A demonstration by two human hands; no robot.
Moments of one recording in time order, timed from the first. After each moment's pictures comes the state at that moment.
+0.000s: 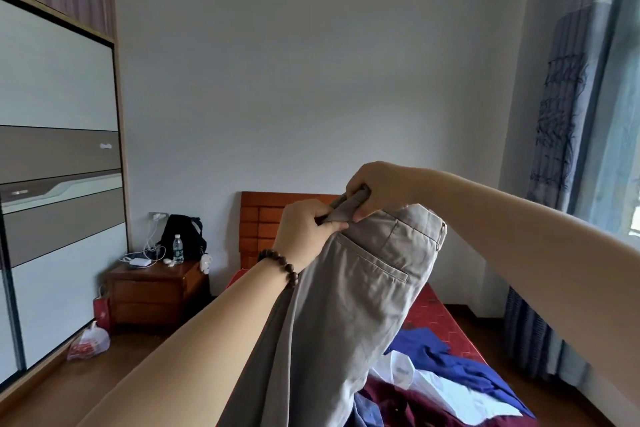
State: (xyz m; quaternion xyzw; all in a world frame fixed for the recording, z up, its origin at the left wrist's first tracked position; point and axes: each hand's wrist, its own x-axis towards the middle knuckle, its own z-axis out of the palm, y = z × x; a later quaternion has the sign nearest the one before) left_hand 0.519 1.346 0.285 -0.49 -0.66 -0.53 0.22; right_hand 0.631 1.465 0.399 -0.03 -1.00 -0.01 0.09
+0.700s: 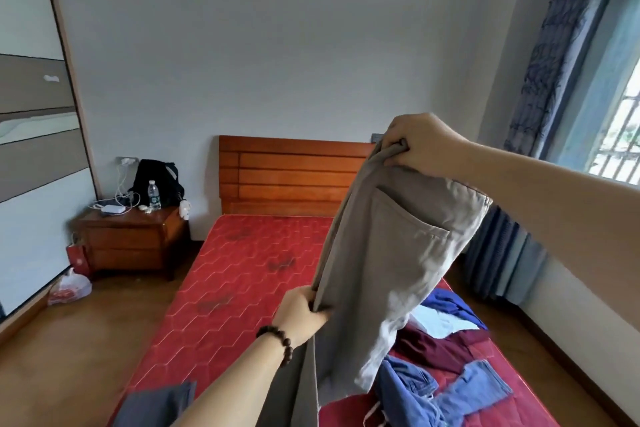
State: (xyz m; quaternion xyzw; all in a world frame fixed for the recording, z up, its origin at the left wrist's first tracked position) left_hand 0.500 1.314 0.070 -0.42 -0.78 -0.45 -0.12; right_hand 0.635 1.468 0.363 -0.09 -0.97 -0.06 0.23
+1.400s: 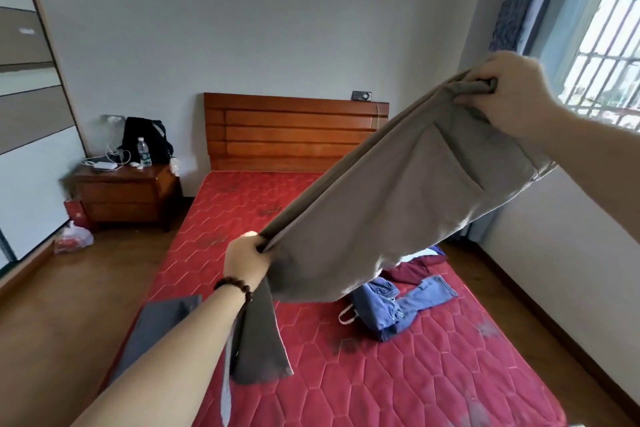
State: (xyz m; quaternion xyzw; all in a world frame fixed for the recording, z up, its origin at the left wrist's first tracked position) left_hand 0.601 1.176 0.051 -0.33 -0.85 -0.42 0.07; right_hand 0.867 1.402 0.342 -0.19 -0.89 -0.06 0.42
